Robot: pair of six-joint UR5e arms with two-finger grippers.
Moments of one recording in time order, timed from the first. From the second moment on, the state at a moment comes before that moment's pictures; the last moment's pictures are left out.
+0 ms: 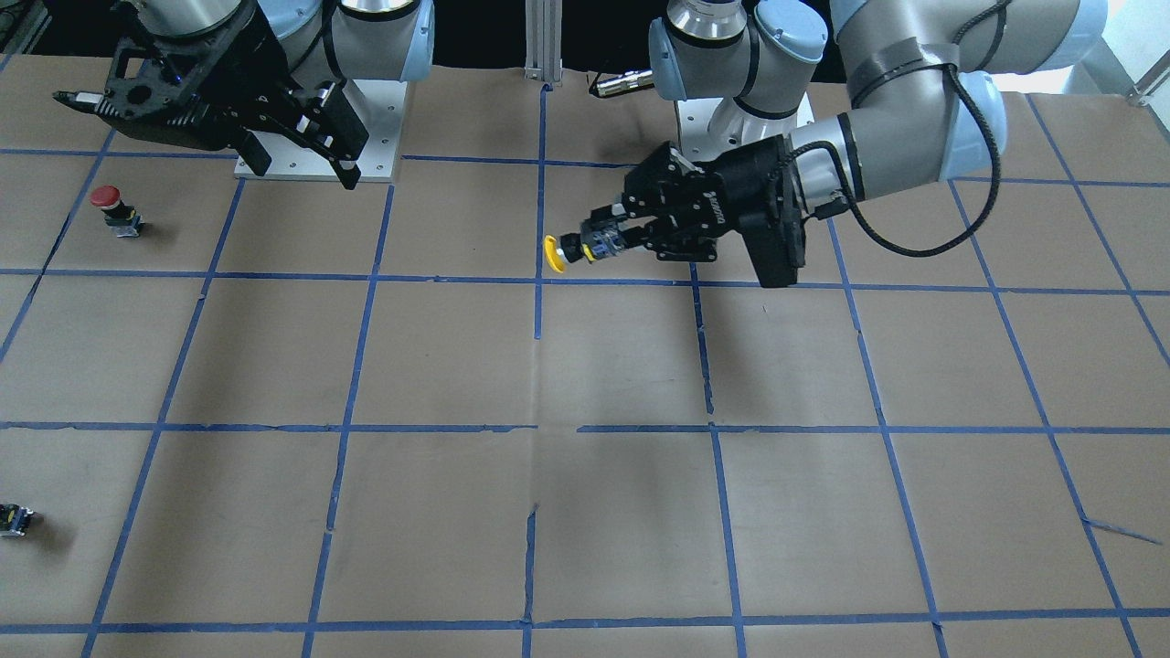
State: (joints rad) left arm -1.48 -1.55 -1.88 -1.52 0.45 0.36; right arm 1.56 -1.65 1.58 -1.45 -1.37 0.34
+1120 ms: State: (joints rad) left arm -1.59 -1.52 -1.88 -1.25 0.18 0.04; right arm 1.38 -1.66 1.58 -1.30 -0.73 0.88
